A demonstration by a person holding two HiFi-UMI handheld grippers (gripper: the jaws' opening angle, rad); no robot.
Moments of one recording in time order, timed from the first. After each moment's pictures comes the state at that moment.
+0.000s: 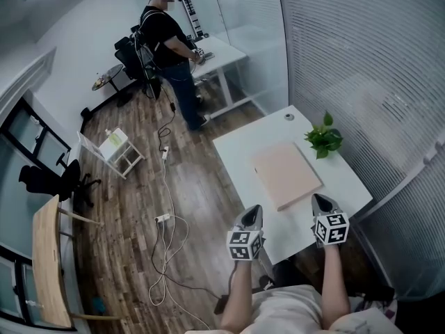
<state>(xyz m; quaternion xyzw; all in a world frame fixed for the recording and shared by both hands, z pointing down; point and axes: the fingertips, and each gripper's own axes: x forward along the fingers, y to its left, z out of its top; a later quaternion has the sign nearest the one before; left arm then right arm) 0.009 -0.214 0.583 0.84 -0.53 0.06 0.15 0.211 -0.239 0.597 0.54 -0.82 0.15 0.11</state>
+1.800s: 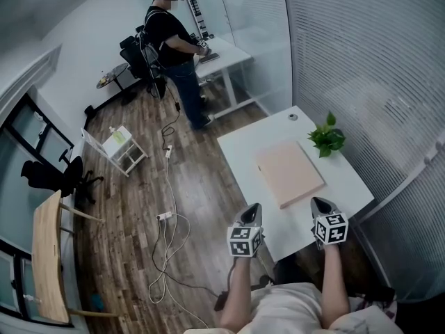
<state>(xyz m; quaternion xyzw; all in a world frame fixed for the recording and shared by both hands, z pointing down) -0.006 -0.204 0.584 0.82 -0.54 0.09 0.15 0.196 -0.223 0.616 0.52 -0.83 0.17 0.13</state>
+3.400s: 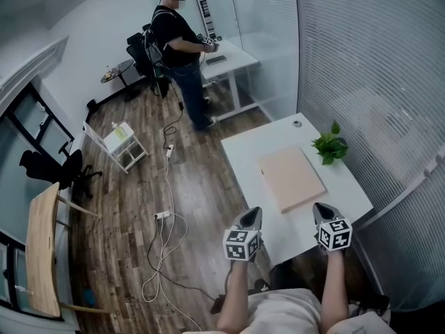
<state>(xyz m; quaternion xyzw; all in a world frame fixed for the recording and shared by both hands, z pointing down) -0.017 -0.190 0.564 0.83 -0.52 0.06 0.17 0.187 -0.210 0.592 0.50 -0.84 0.15 0.15</state>
